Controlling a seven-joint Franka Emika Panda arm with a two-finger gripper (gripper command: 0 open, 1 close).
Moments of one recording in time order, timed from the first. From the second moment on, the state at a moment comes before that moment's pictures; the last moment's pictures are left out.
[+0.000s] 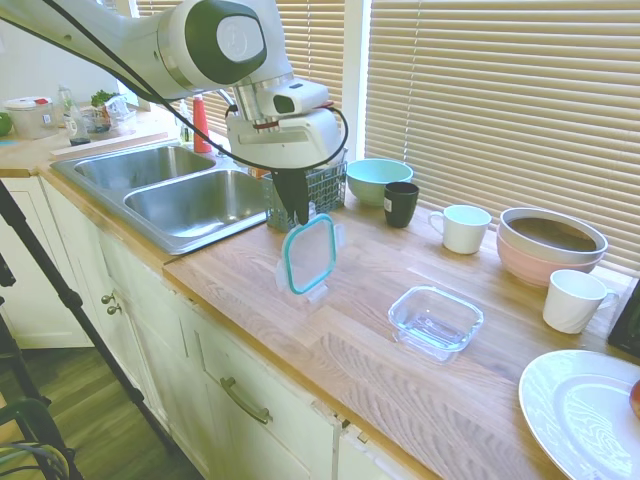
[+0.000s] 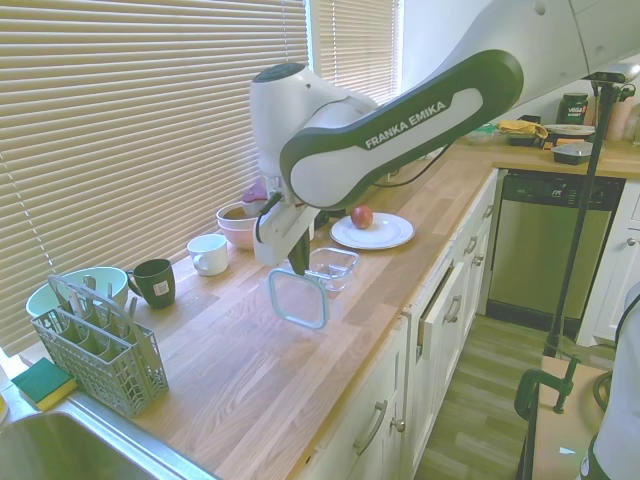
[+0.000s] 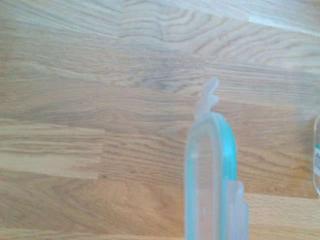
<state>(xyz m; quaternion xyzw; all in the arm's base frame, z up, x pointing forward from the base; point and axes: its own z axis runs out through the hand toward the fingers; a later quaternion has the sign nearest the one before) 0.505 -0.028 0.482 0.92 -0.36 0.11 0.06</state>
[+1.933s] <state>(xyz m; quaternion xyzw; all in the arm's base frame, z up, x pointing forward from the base) 0.525 -0.239 0.502 0.92 -0.38 0.10 -0.02</state>
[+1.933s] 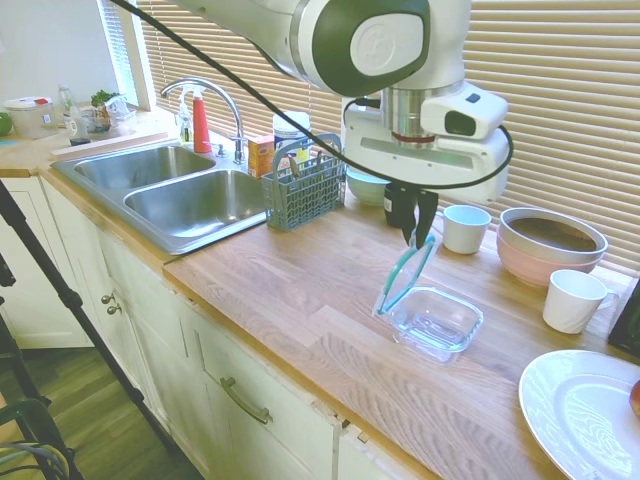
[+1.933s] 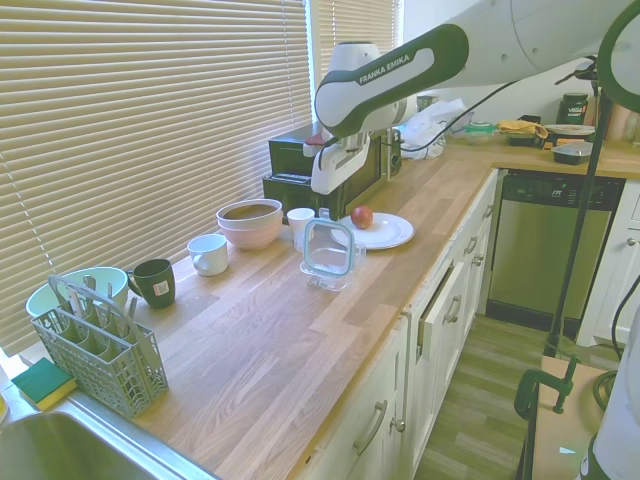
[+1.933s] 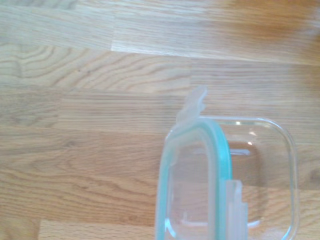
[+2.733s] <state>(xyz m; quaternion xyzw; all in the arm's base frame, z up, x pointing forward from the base) 0.533 -0.312 0.480 0.93 -0.36 0.10 -0.05</state>
